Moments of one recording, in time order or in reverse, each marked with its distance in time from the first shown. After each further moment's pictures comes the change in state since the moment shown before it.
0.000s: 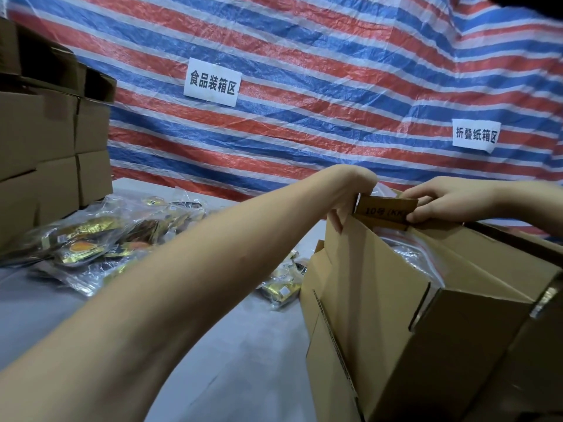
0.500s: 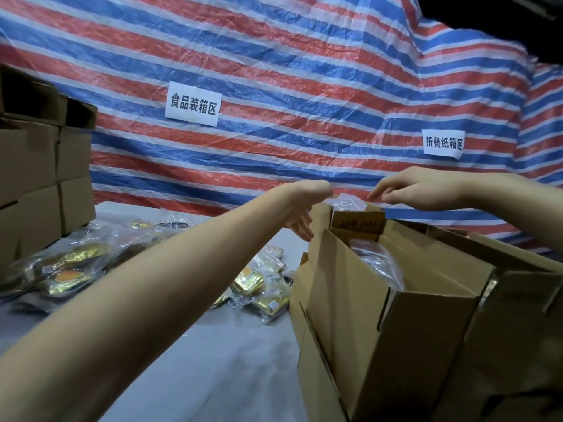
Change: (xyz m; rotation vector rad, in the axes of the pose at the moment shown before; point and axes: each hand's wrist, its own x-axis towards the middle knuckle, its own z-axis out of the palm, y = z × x) left_hand -0.015 -0.023 -0.022 -0.264 0.000 -0.011; right_hand -0.007 -0.004 -0.021 -0.097 0.181 -0.086
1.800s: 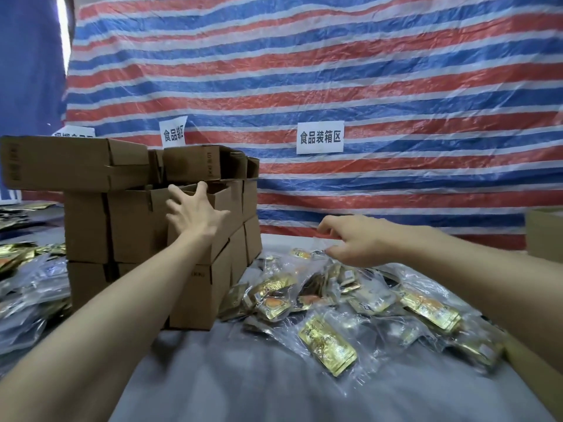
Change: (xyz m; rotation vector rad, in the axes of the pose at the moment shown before) left_hand -0.141 -0.239 -0.374 0.664 1.356 -0.179; right_hand 0.118 -0.329 0.108 0.054 0.070 -0.466
